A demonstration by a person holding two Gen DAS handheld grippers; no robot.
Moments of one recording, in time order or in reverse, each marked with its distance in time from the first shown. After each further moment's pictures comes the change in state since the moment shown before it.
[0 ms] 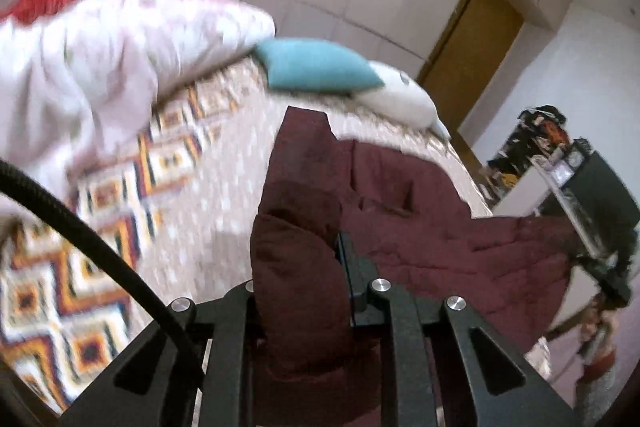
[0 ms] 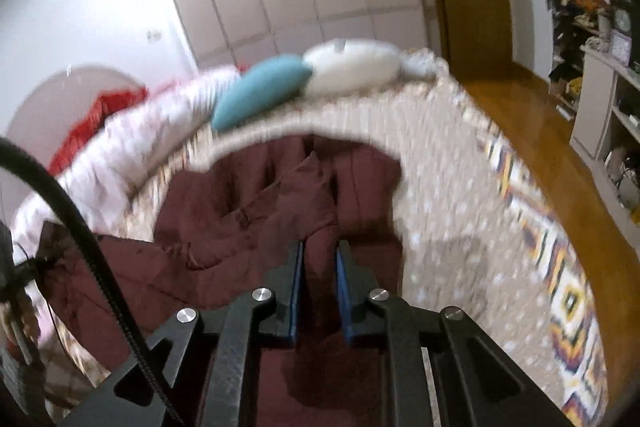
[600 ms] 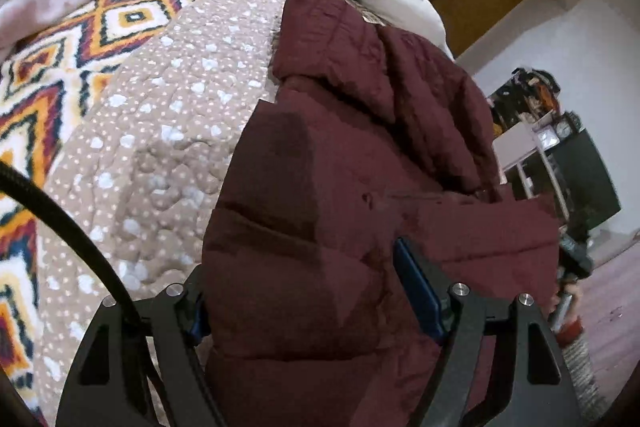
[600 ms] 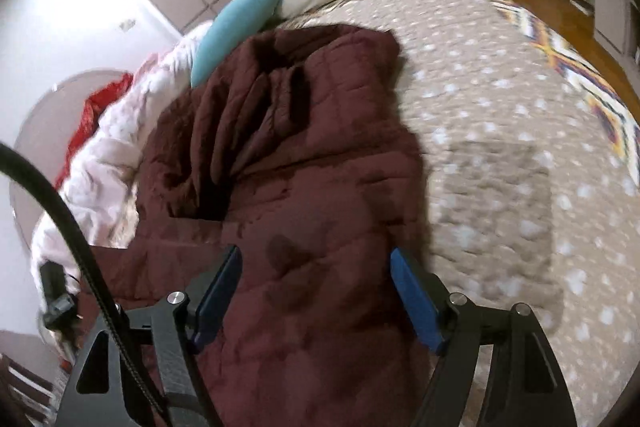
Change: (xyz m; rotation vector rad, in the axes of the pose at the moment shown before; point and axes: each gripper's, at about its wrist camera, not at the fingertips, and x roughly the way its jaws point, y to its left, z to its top) left arm 0.131 0.075 -0.097 -0.122 0.331 -0.180; right arm 0.141 -0.052 -0.073 0.175 0.299 0.129
